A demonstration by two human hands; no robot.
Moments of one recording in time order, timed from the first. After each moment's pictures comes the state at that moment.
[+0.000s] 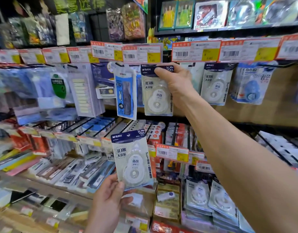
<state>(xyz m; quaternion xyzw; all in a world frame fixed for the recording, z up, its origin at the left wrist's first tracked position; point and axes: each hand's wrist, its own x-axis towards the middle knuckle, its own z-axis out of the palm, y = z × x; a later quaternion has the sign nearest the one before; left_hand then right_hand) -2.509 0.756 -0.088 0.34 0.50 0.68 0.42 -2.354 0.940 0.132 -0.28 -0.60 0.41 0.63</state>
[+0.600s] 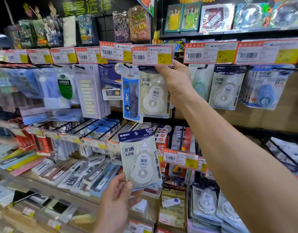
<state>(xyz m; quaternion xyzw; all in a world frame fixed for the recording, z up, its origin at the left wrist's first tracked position) -2.511 0.767 -0.085 0.33 0.50 0.67 0.43 -2.388 0.955 0.142 -0.26 -0.61 0.39 0.64</state>
